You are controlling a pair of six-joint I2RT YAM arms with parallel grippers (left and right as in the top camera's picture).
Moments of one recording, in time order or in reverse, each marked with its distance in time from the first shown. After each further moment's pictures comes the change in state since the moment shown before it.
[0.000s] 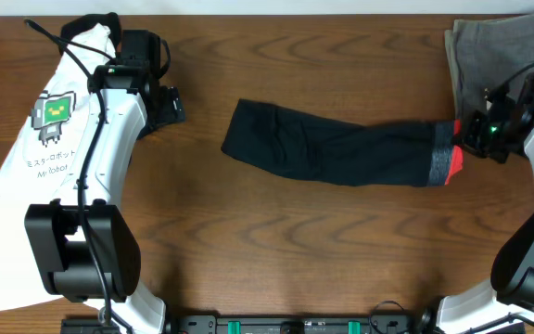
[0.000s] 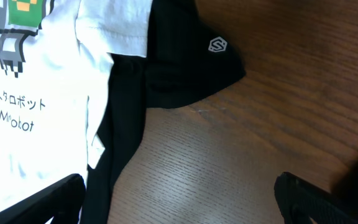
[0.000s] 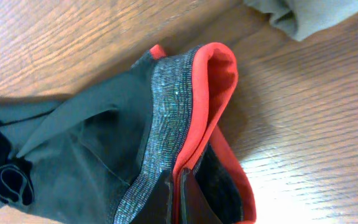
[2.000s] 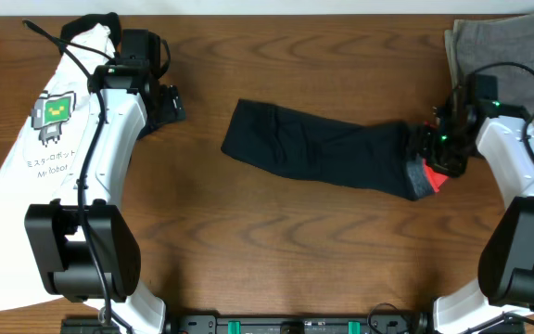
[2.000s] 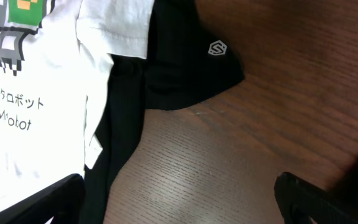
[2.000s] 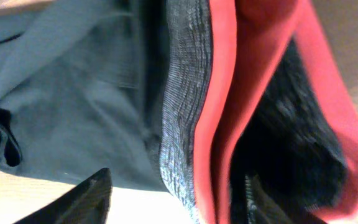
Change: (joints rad) left arm 0.000 0.000 0.000 0.007 0.000 -0.023; right arm 0.211 0.000 -0.067 -0.109 0.107 0.131
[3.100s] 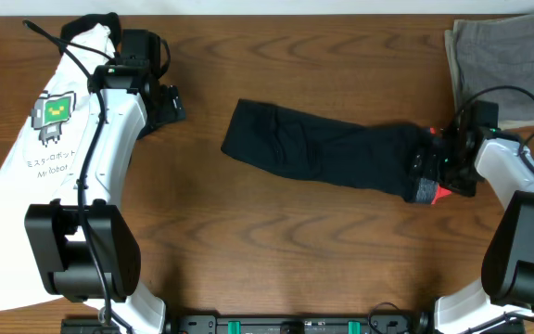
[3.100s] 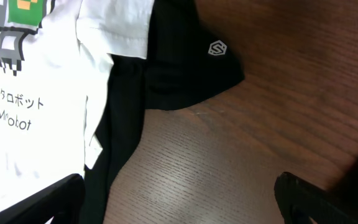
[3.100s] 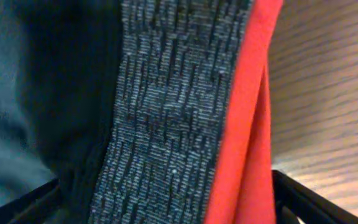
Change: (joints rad) left arm 0.000 0.000 0.000 0.000 0.000 0.000; right arm -0.049 0.000 -0.220 0.267 0.167 -0.064
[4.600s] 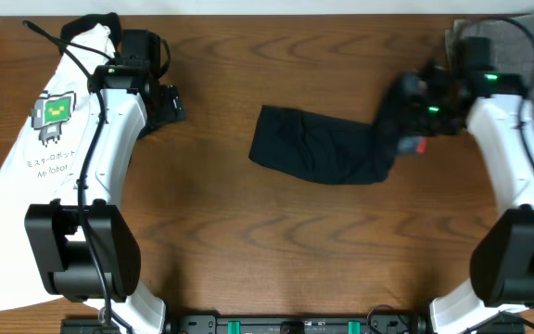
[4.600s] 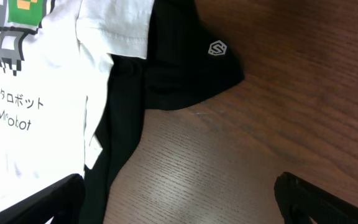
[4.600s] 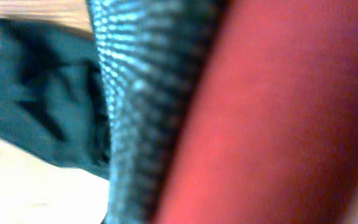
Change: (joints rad) left arm 0.000 0.000 0.000 0.000 0.000 0.000; right arm 0.203 0.006 0.455 -0.287 -0.186 -0.102
